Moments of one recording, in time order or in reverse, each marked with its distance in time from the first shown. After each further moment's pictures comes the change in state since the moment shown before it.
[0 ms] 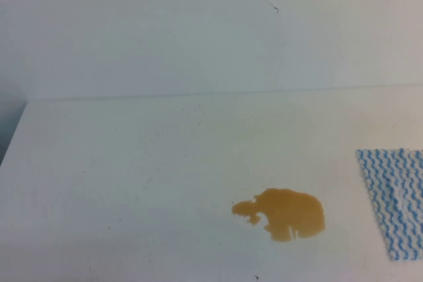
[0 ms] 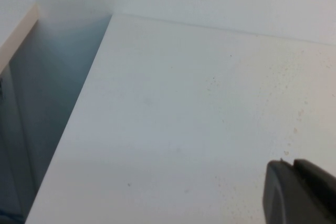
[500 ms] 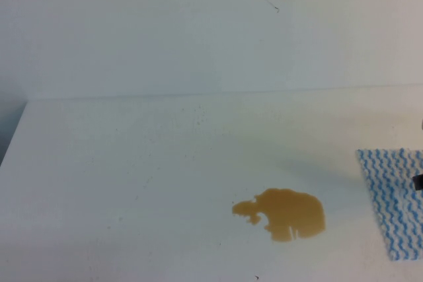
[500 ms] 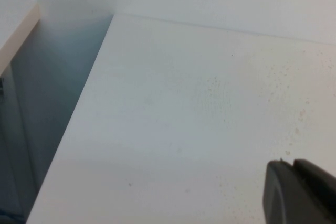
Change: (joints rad) right arm 0.000 0.855 -0.286 -0.003 -0.166 0.006; left arm 0.000 0.000 0.000 0.000 0.000 0.001
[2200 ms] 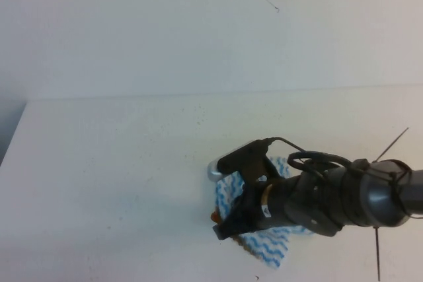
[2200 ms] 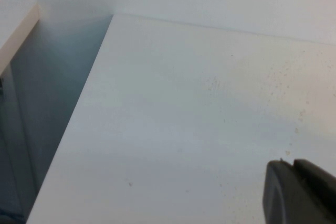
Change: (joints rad) right arm 0.707 0.298 -0.258 0.065 -0.179 0.151; left arm 0.000 0.000 0.000 0.000 0.000 0.001
